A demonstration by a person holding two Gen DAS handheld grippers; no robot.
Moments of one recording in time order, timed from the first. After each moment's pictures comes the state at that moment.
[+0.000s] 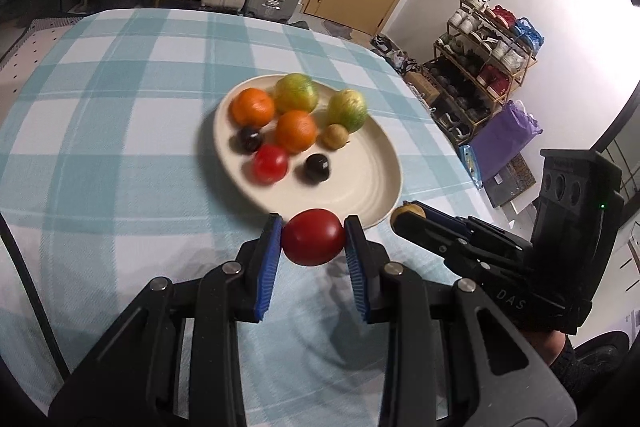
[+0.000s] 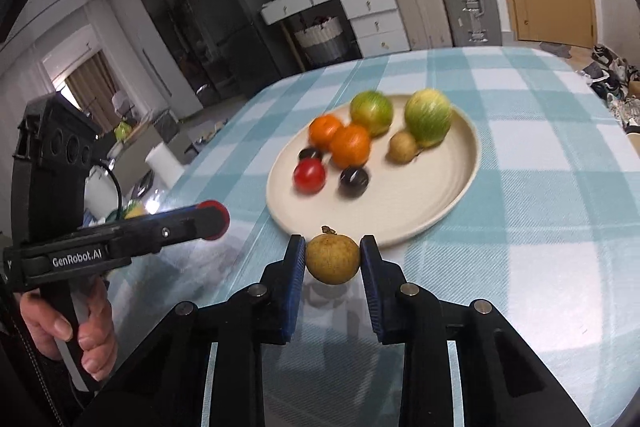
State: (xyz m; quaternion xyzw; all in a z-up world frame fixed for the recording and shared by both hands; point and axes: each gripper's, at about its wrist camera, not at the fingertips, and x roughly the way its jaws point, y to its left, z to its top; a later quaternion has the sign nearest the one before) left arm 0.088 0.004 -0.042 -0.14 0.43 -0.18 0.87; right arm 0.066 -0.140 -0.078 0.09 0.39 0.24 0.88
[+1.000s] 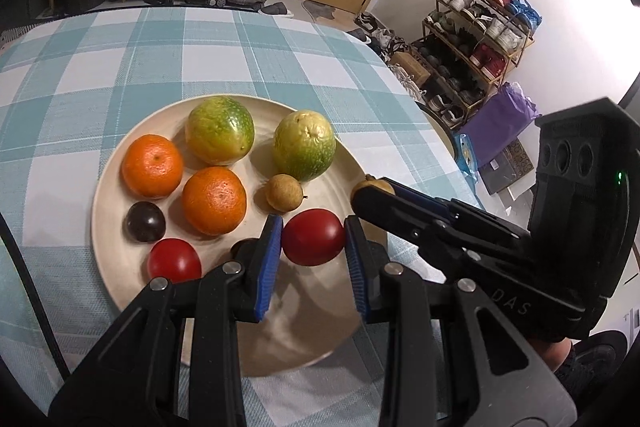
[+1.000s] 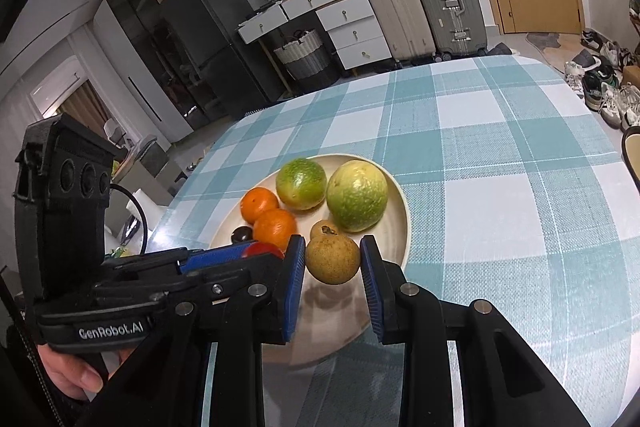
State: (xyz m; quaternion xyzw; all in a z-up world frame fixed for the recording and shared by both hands) left arm 0.195 -0.073 -0.066 -0.13 0.46 -0.21 0.85; right arm 0.158 -0.186 -0.076 0.13 0.40 0.23 0.88
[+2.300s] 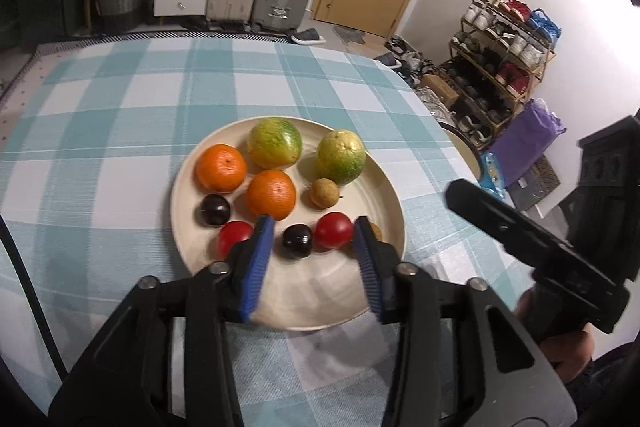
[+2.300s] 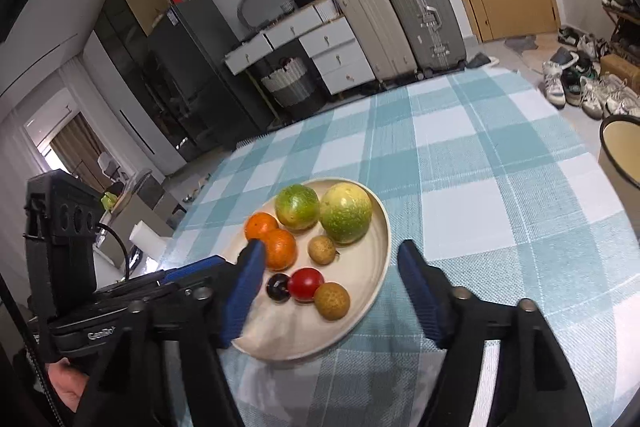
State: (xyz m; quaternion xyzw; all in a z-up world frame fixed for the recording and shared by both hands) left arm 0.148 -0.041 -0.030 -0.10 0.42 -0.13 0.89; right arm 0.130 -0.204 -0.050 0.16 0.35 0.20 0.90
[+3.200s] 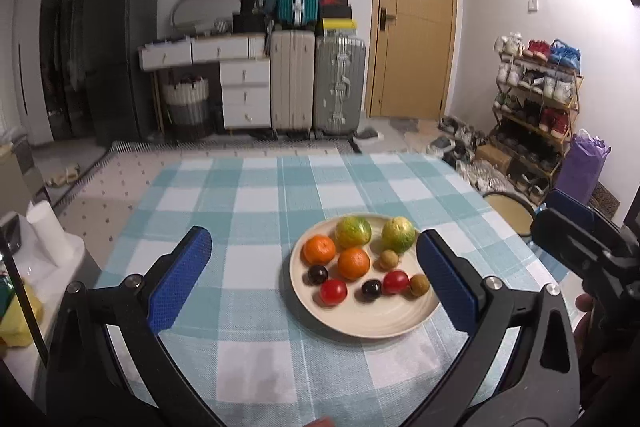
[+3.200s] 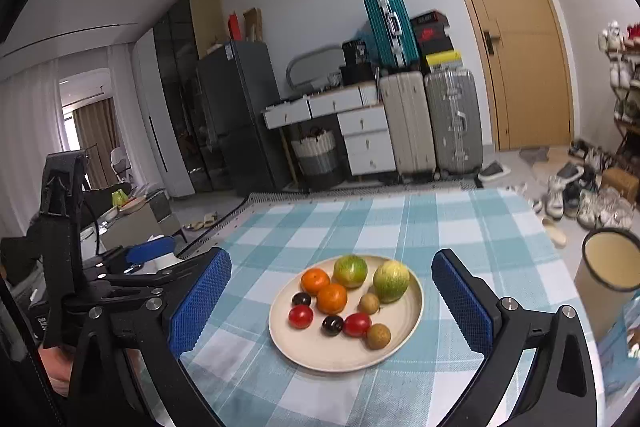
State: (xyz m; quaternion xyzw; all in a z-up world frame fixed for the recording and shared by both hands) left arm 0.034 -0.009 0.062 -0.02 0.22 -0.02 0.97; right arm 0.038 -0.167 0.028 0.07 0.19 0.21 0.96
